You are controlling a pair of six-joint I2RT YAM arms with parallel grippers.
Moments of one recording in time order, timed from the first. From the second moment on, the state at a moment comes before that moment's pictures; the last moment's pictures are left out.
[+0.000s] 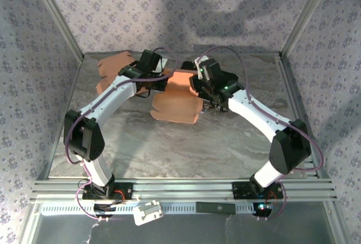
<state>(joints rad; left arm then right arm) -0.52 1.73 1.58 -0.74 0.03 -0.20 0.60 1.58 1.33 -0.36 0.18 0.14</state>
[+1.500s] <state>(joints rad) -0.55 1.72 1.68 -0.85 -0.05 -0.32 0.75 1.77 1.57 -0.54 0.70 0.29</state>
